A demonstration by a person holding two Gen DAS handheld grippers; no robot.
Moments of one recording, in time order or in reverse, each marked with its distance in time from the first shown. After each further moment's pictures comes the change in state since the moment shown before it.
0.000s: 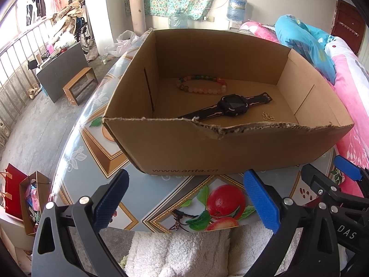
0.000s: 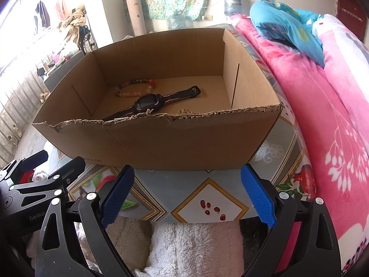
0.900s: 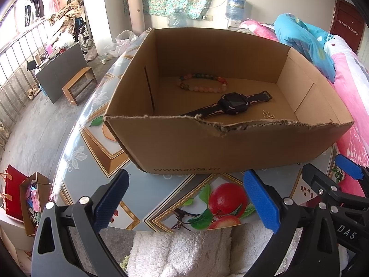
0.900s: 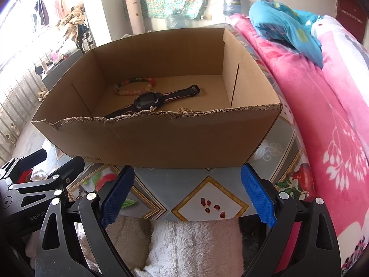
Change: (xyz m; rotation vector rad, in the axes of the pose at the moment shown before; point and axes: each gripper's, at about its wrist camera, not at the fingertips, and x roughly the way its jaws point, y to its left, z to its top) left arm -0.001 0.002 -0.002 0.007 0.006 -0.003; right arm -0.001 0.007 -0.004 -0.003 0.006 -0.022
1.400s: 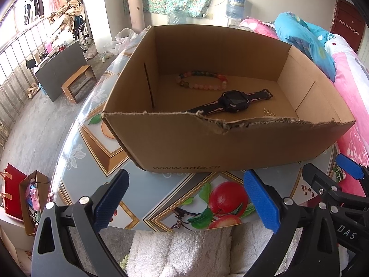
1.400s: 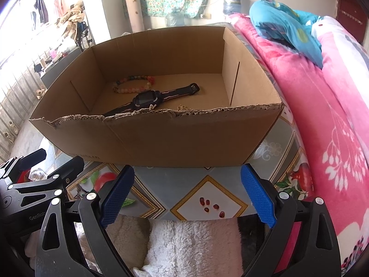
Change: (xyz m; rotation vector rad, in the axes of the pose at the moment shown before) left arm 0.004 0.001 0.001 -0.001 0.013 -0.002; right arm 0.002 -0.001 0.001 -0.010 0.011 -0.008
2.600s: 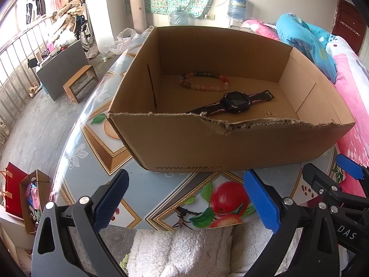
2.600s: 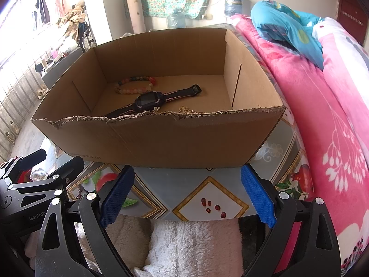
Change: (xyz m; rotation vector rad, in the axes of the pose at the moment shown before) left arm -0.001 0.002 0.000 -0.004 -0.002 0.003; right arm 0.000 0.002 0.001 0.000 -0.001 0.000
